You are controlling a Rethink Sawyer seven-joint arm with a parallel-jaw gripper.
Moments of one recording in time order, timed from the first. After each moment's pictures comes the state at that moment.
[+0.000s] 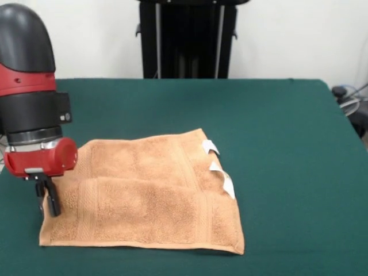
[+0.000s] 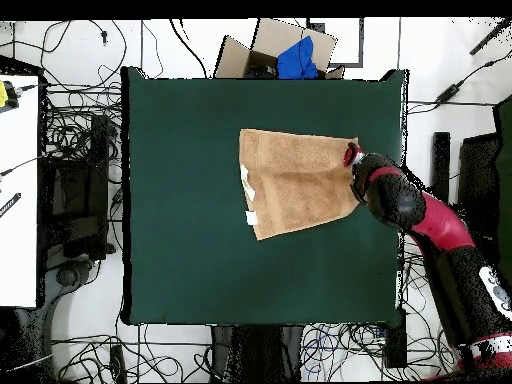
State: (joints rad) arm -1.08 -0.26 0.69 1.46 -0.49 0.23 1.57
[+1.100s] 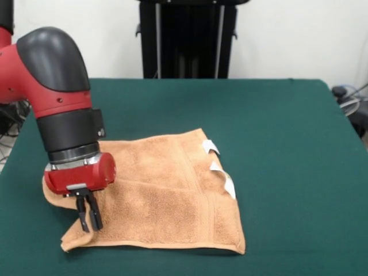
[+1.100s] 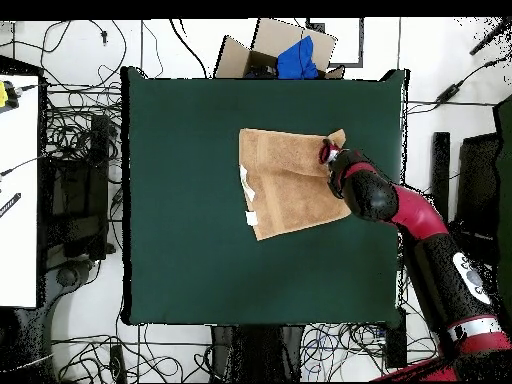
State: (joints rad) arm -1.06 -0.18 0.76 1.45 -0.58 0.23 1.57
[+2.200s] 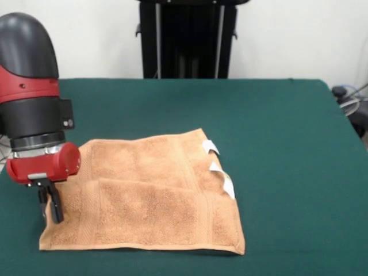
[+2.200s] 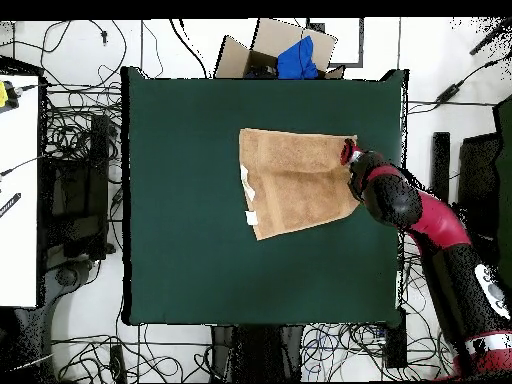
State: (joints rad) arm -1.12 -0.21 0.77 1.45 -0.58 0.23 1.57
